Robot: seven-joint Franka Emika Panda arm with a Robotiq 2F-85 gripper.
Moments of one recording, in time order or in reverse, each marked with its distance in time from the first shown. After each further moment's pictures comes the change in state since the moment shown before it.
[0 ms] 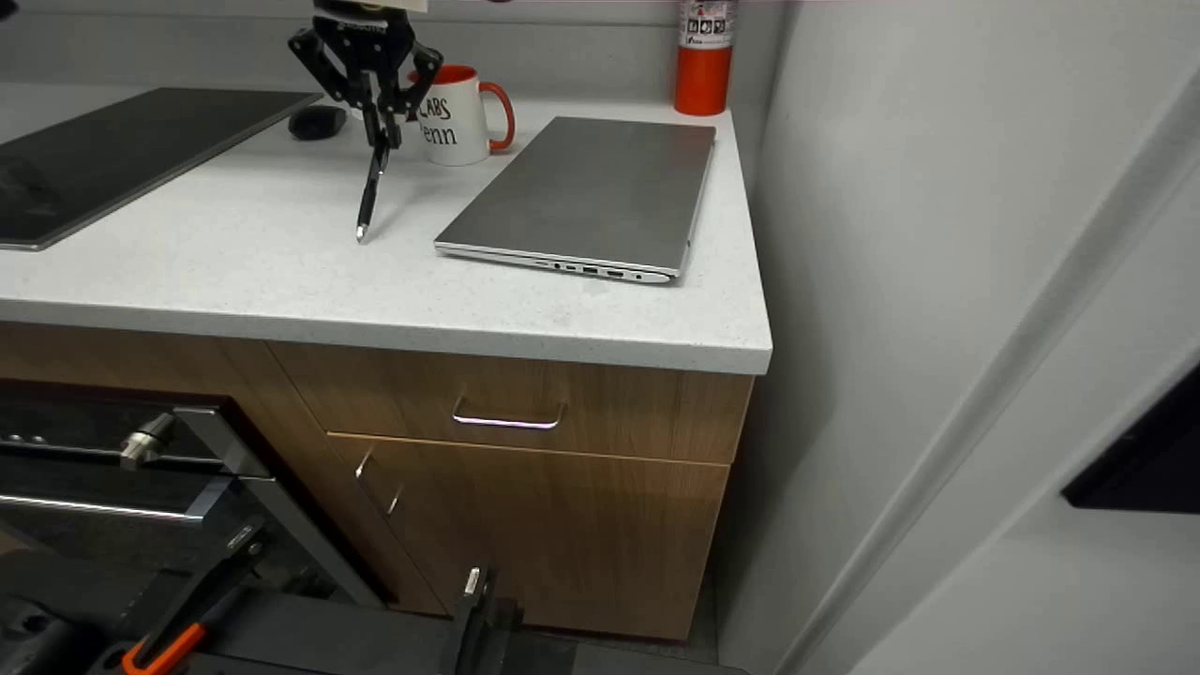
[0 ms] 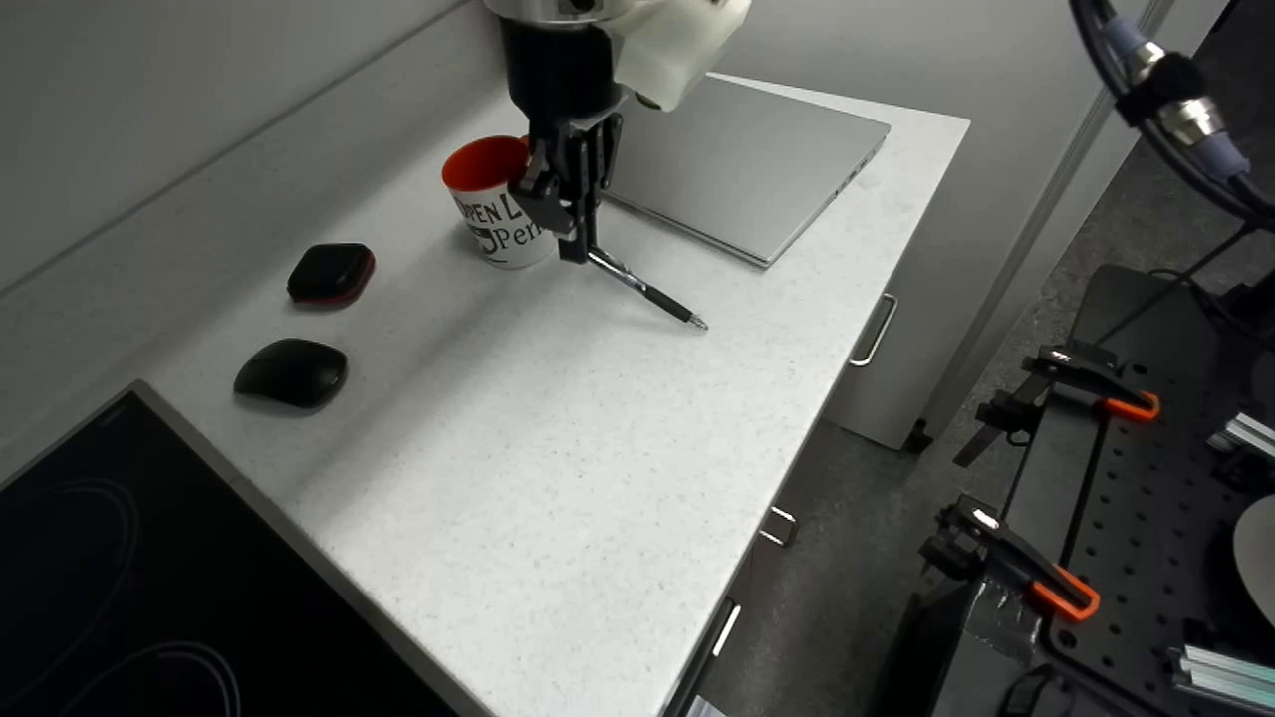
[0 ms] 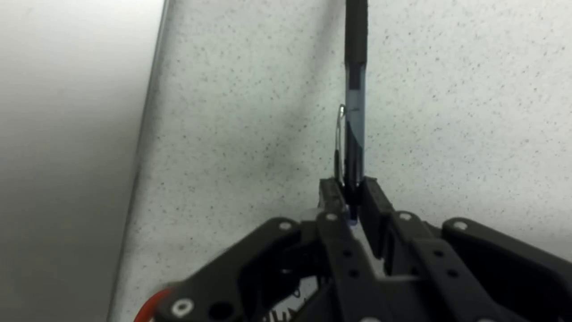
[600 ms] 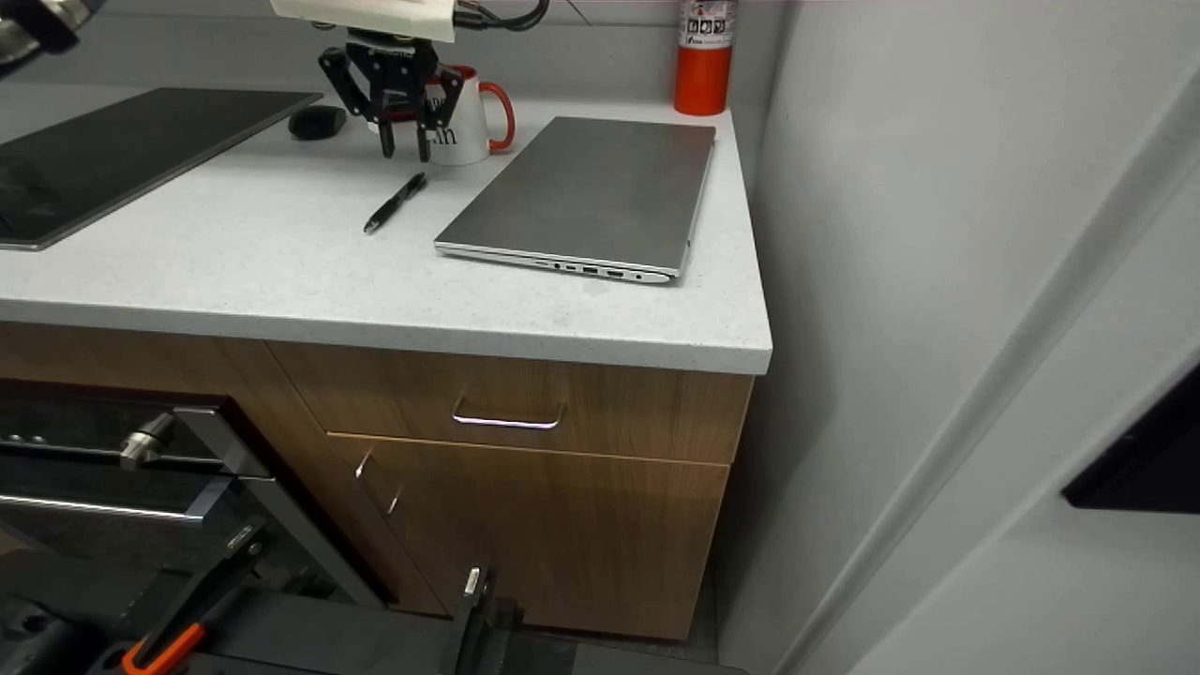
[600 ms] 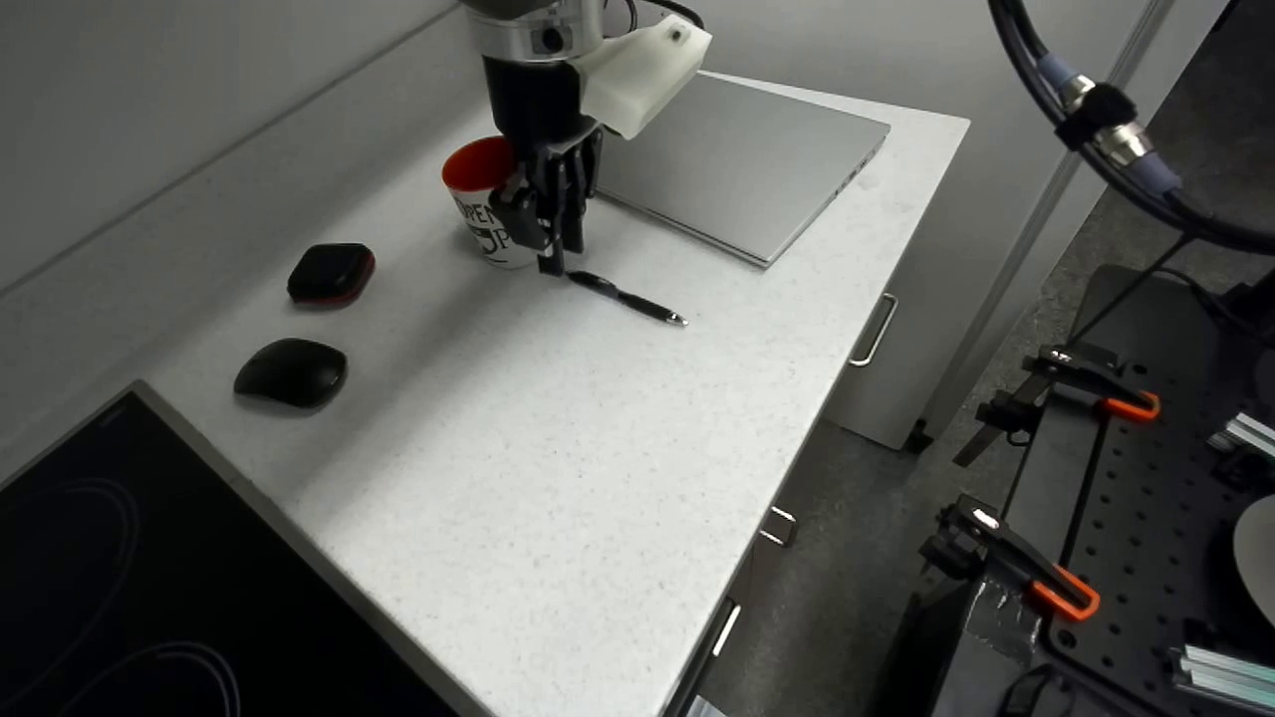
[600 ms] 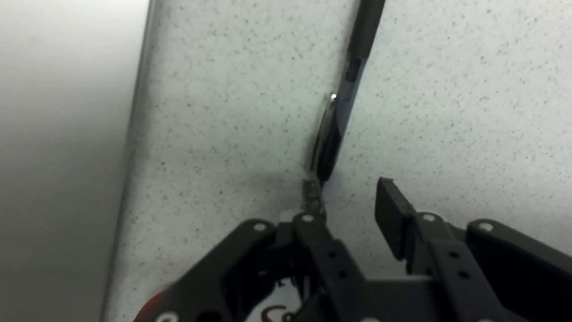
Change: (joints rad) arm -0.005 0.122 -0.004 0.110 -0.006 0.000 0.000
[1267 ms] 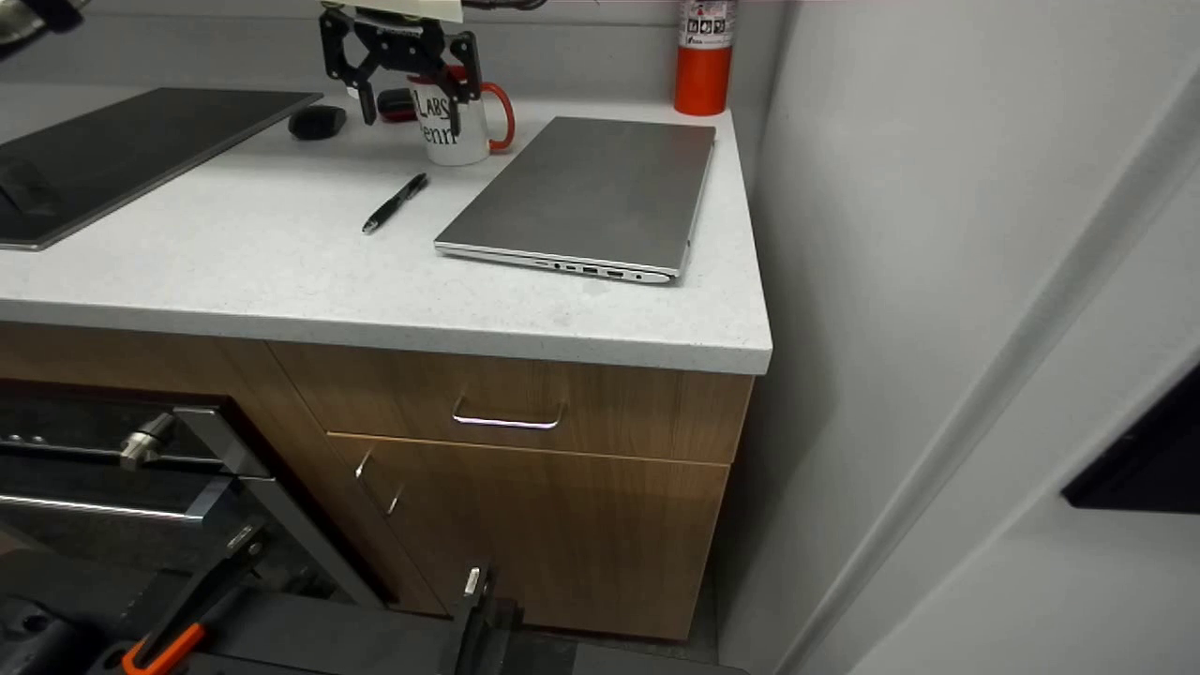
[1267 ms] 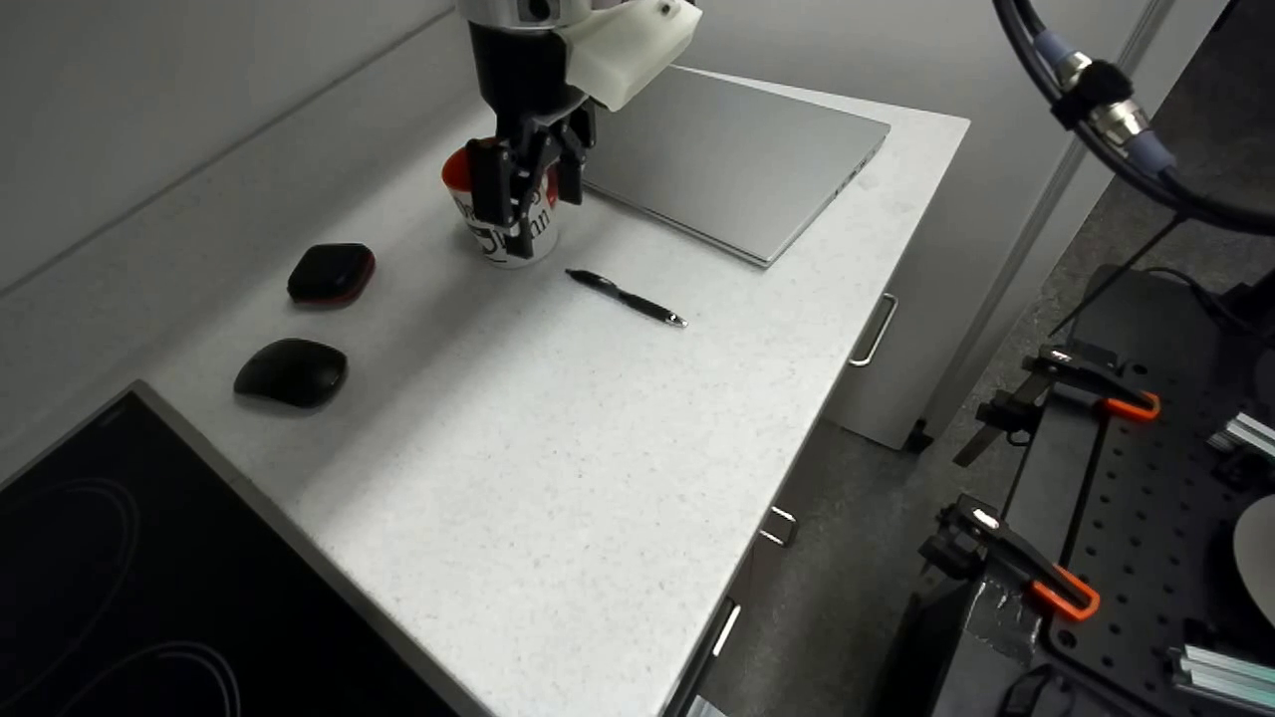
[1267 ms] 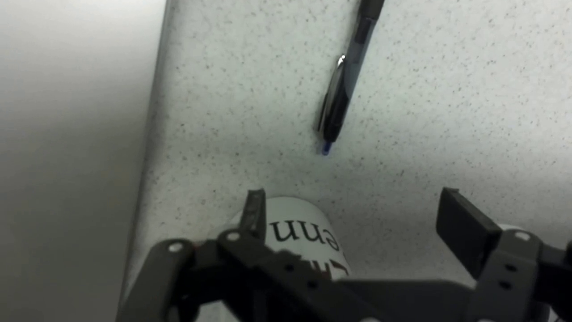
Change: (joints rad) arm -0.009 0.000 -0.003 0.034 0.000 0.000 0.000
